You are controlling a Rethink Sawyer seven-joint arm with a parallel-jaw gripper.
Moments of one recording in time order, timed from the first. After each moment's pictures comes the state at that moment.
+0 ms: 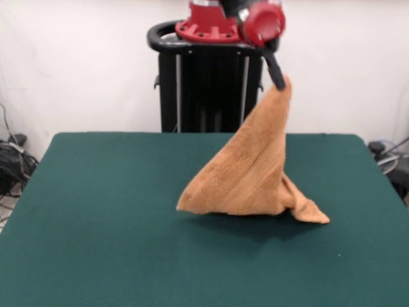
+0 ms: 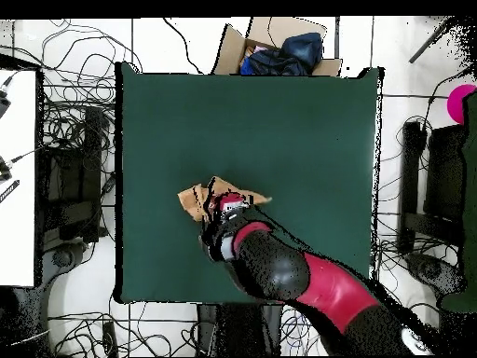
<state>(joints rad) -1.02 -1.07 1.01 2.48 0.34 0.11 2.70</state>
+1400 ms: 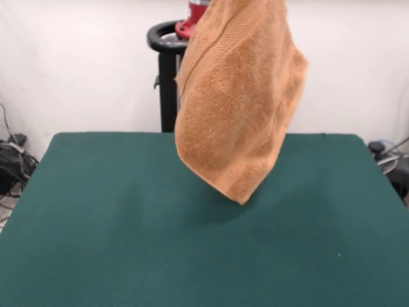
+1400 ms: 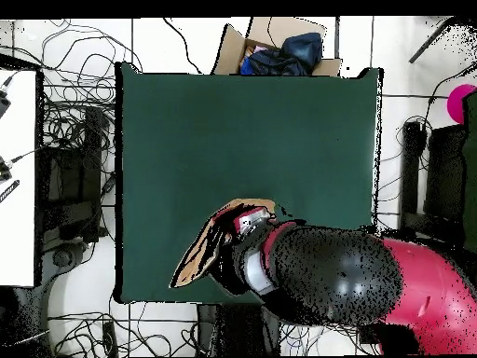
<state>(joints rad) -1.33 -1.56 1.36 2.21 0.44 1.02 2.70</state>
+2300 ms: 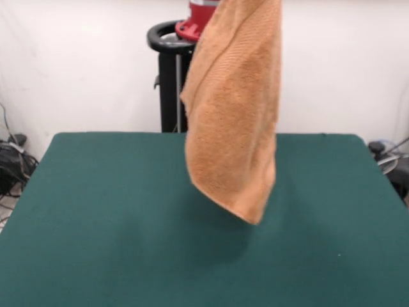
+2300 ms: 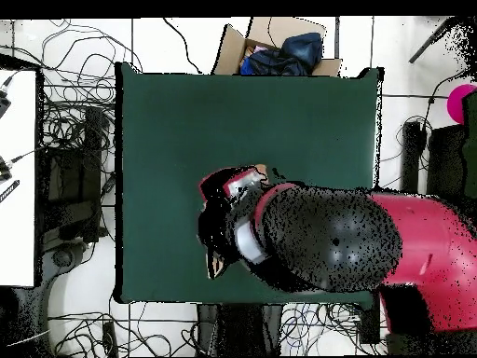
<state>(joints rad) -1.17 -1.40 1.23 2.00 0.24 1.01 2.70</state>
